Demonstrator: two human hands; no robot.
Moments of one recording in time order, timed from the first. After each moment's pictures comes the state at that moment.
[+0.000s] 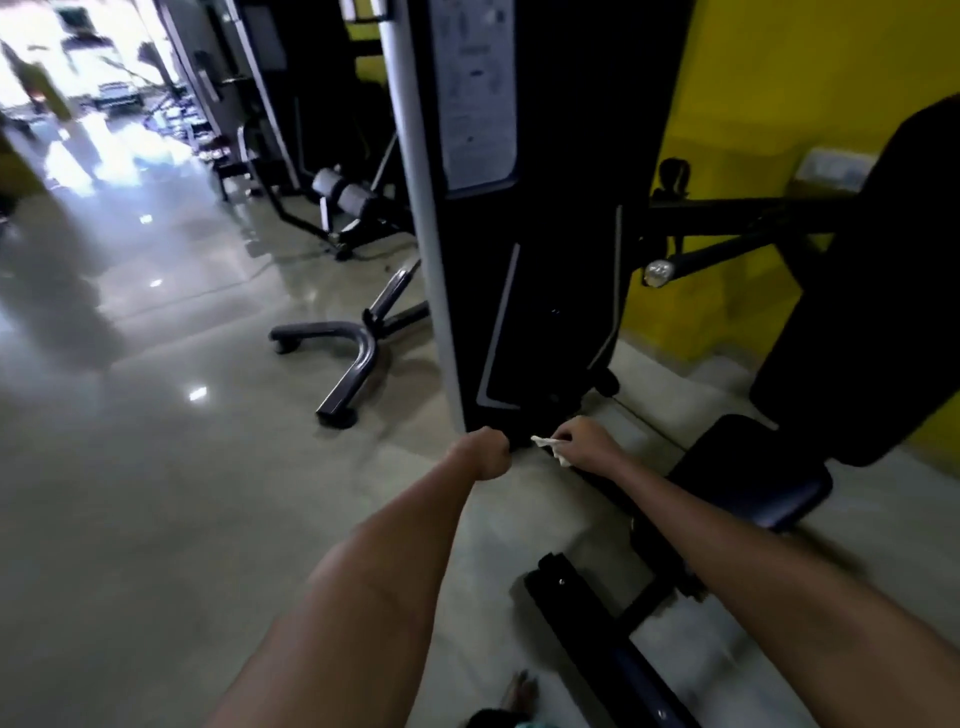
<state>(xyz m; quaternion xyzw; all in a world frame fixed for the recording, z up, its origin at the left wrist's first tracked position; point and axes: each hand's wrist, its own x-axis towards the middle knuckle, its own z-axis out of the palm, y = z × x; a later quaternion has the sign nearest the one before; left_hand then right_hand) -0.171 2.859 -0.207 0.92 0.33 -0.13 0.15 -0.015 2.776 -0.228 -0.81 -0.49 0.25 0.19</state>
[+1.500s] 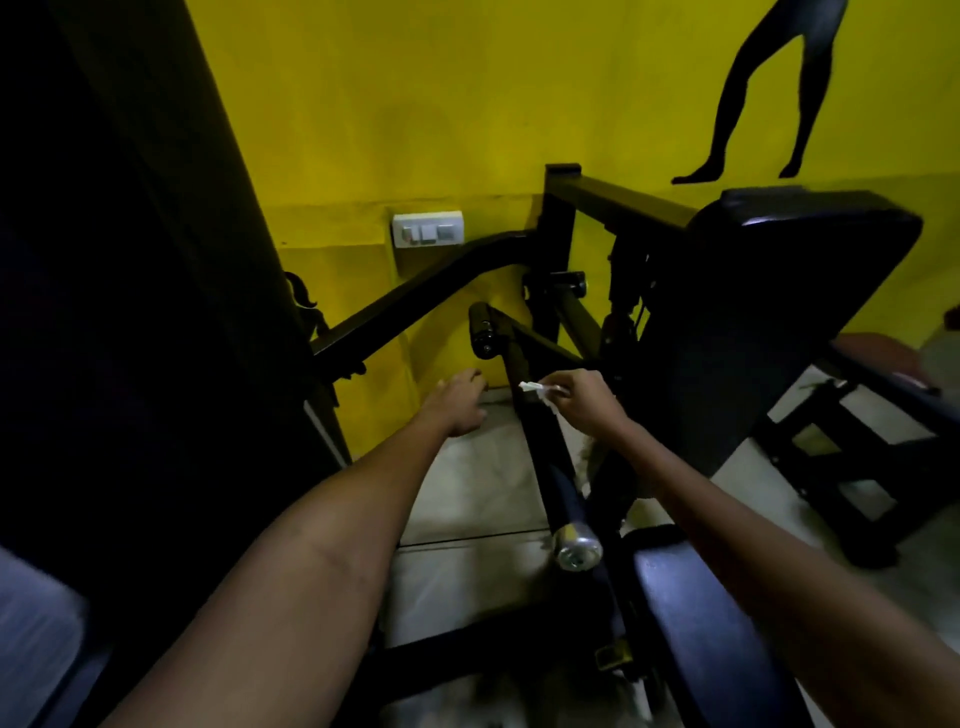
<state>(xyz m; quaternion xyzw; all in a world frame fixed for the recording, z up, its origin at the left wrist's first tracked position) 0.438 3.143 -0.144 0.98 -0.19 -0.03 0.04 0.395 2.948 -0.123 -0.95 -0.07 -0.06 0.30</state>
